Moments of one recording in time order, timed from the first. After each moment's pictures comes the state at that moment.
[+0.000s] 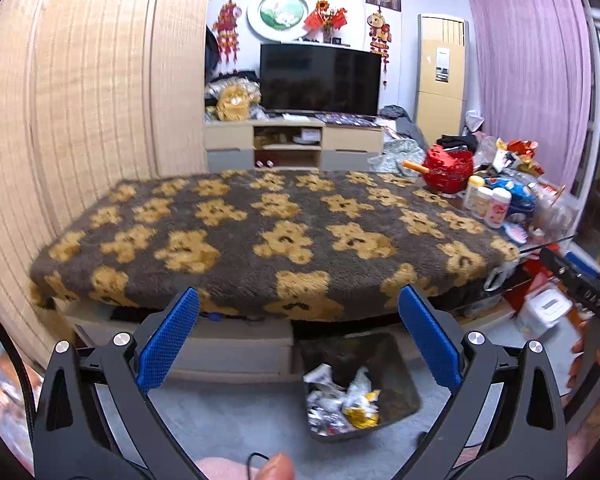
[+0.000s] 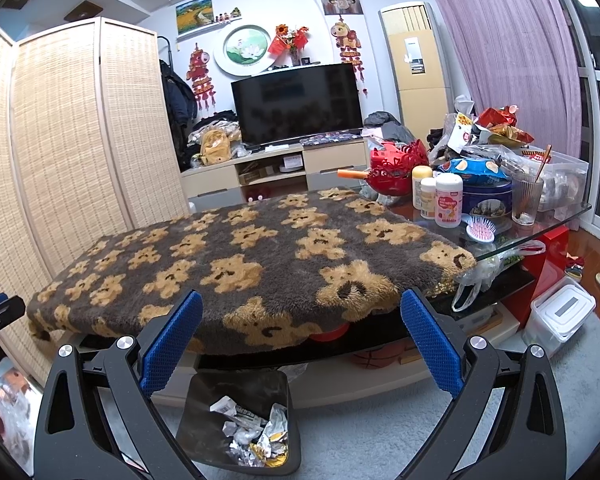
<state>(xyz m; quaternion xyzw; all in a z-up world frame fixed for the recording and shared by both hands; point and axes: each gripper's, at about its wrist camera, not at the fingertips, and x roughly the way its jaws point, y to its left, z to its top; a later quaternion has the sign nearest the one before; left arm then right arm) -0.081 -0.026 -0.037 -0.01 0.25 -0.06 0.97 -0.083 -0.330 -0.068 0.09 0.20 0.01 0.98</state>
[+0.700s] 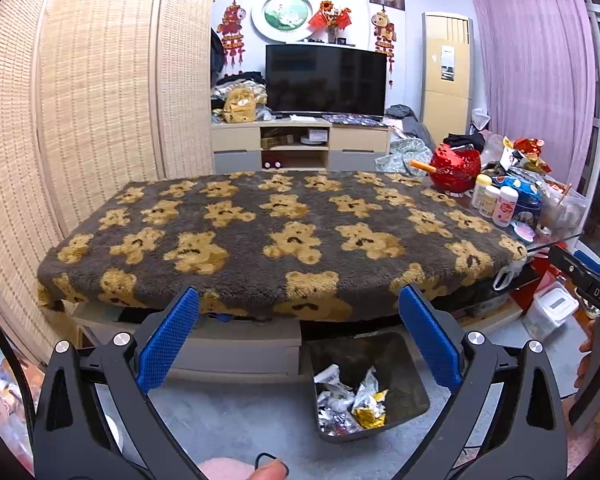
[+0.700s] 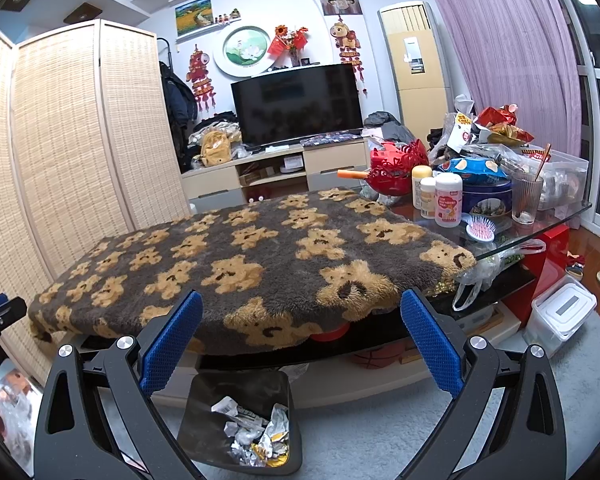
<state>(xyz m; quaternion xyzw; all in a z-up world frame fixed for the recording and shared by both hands) -0.084 -0.027 -0.037 0.00 0.25 -0.03 0.97 -0.083 -0.330 -0.068 0.09 0.20 0.01 0.98</state>
